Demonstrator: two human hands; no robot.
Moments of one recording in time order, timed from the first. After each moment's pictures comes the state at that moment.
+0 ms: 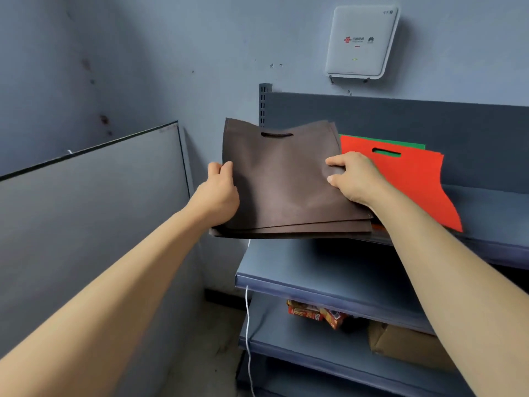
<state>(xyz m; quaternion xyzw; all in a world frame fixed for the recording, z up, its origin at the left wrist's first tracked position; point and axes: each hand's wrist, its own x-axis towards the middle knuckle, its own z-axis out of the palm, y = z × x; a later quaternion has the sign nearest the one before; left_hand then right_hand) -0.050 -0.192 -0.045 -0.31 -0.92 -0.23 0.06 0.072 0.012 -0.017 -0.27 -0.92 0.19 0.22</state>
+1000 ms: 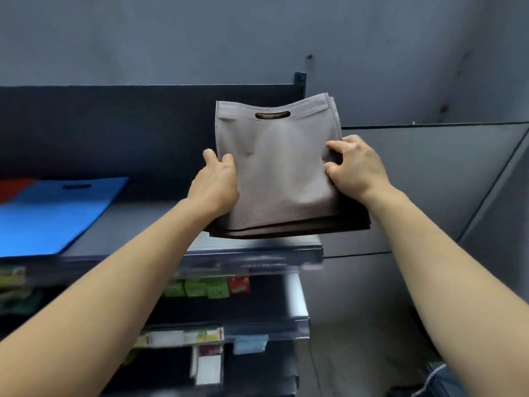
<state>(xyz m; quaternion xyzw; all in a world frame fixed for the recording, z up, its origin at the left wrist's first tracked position) 0.224 -0.537 -0.049 0.28 -0.94 -0.06 0.19 0.085 -0.355 -0.032 0.32 -0.90 0.26 0.17</state>
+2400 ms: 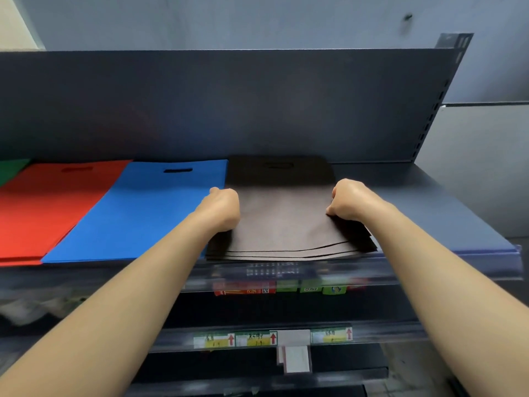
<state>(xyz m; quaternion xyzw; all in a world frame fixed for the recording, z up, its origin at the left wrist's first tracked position) 0.349 -0.809 -0.118 0.35 -0.93 -0.09 -0.03 0.201 -0.631 -0.112 0.23 -0.96 0.12 -0.10</state>
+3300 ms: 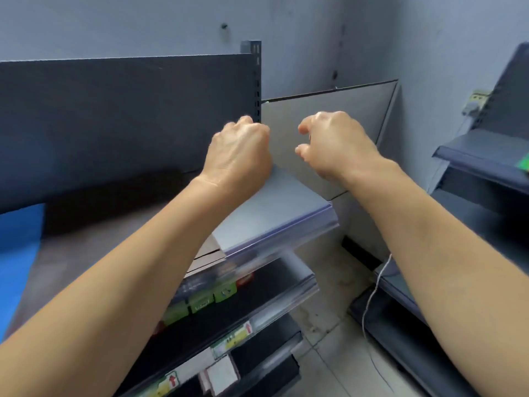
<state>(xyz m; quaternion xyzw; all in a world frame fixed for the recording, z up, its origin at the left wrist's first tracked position) 0.252 -0.581 -0.023 -0.05 -0.96 -0.07 0.25 0.225 -0.443 -0.010 0.13 -0.96 0.12 0.21</state>
